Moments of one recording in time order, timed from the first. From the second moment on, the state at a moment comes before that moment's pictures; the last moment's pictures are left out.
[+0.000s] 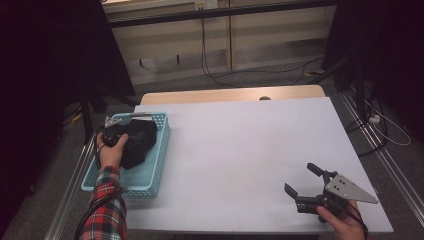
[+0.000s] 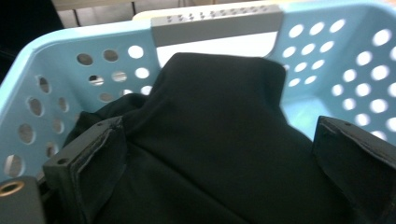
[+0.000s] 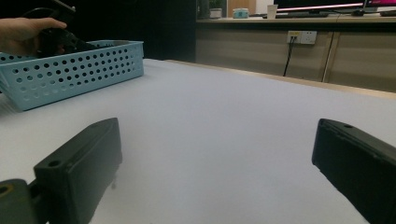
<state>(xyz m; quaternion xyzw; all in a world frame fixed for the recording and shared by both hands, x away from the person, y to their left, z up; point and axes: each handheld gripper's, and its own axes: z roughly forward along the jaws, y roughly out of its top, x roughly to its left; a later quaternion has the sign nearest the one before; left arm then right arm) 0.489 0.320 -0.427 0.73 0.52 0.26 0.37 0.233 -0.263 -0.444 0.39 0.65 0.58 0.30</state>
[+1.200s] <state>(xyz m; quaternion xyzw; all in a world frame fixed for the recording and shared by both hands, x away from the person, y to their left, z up) 0.491 0.305 -0.452 0.76 0.55 0.20 0.29 0.232 -0.260 -0.445 0.38 0.66 0.58 0.29</state>
